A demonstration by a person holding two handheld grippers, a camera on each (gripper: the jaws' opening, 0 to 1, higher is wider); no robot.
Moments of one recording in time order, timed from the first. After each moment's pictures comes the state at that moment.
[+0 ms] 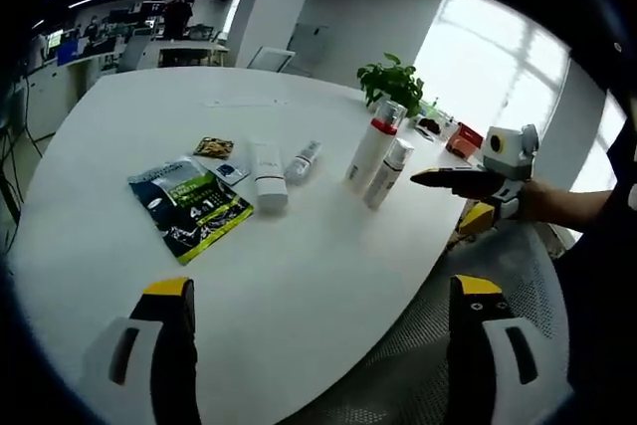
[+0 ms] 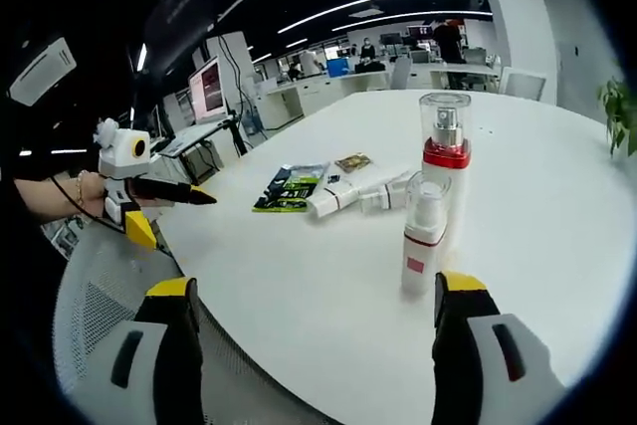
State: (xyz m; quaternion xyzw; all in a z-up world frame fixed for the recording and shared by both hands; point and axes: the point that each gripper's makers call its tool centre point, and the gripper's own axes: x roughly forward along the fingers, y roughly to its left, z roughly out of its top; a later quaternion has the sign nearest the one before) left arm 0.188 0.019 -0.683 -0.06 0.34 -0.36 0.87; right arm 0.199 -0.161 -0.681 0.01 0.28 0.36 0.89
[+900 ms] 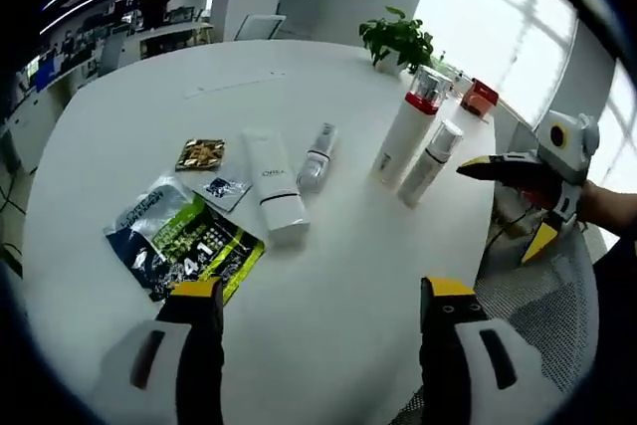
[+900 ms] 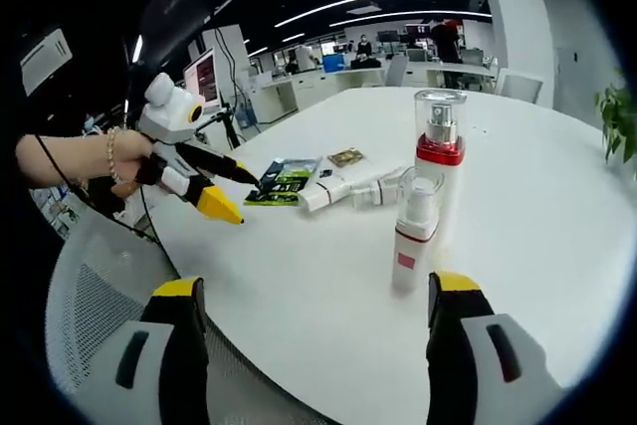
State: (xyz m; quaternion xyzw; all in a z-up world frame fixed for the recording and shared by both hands) left arm 0.273 -0.013 -0.715 0.03 0.41 -0.36 0.84; right arm 0.200 -0.168 -0.685 -0.01 0.29 0.34 0.89
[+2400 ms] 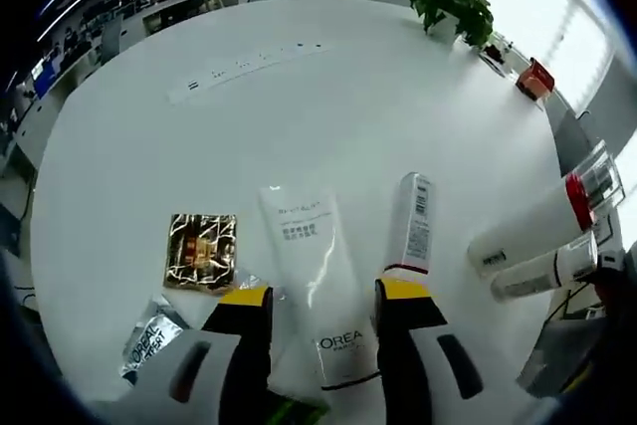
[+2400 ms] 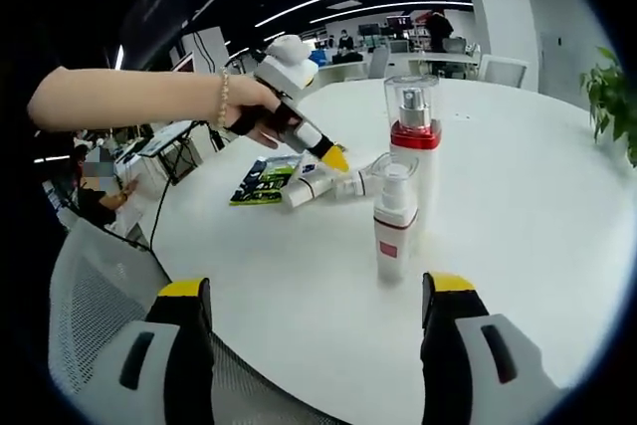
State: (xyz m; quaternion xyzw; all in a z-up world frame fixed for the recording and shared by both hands) left arm 0.412 -0.073 -0.747 0.10 0.49 -0.29 0.82; right arm 0.205 -0.180 -0.691 0.01 0.31 0.31 0.90
